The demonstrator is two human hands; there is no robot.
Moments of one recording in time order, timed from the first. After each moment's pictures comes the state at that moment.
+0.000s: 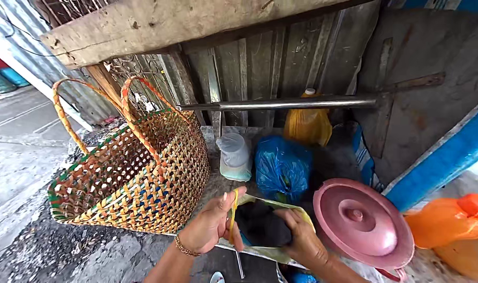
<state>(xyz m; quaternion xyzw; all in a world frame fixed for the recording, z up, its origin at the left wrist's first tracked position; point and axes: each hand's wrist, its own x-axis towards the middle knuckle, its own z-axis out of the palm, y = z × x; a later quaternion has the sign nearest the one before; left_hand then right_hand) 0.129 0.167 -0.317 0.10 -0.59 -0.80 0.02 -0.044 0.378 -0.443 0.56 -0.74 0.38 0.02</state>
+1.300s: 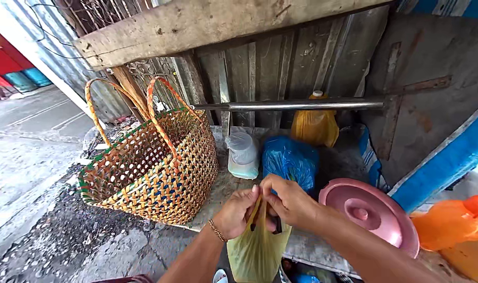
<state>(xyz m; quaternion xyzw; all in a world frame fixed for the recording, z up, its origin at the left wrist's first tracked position) 0.107 0.189 -0.326 0.02 -0.53 -0.85 0.06 -0.044 0.321 -0.306 0.70 -0.57 0.43 -0.04</state>
